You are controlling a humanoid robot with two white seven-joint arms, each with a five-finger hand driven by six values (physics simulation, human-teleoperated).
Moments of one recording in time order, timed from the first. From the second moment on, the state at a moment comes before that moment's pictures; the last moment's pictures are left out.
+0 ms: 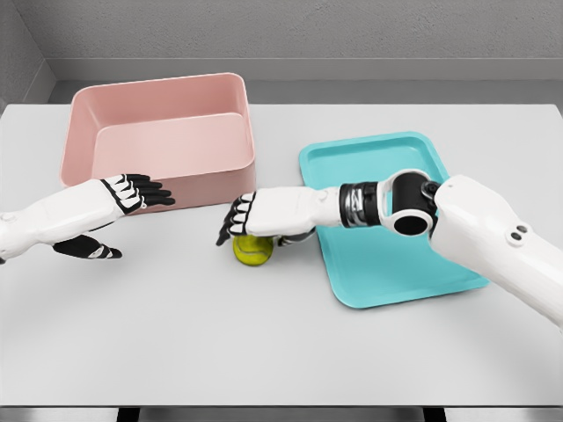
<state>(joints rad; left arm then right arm) -0.33 1.09 -0.62 -1.66 -0.27 -0.61 -0.07 -0.89 -0.44 1.12 -1.35 0.51 -0.61 0.32</state>
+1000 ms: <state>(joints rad) -0.33 1.00 -0.62 -1.67 -0.25 -0.61 -0.08 -0.80 -0.86 0.81 -1.34 0.40 -0.61 0.33</state>
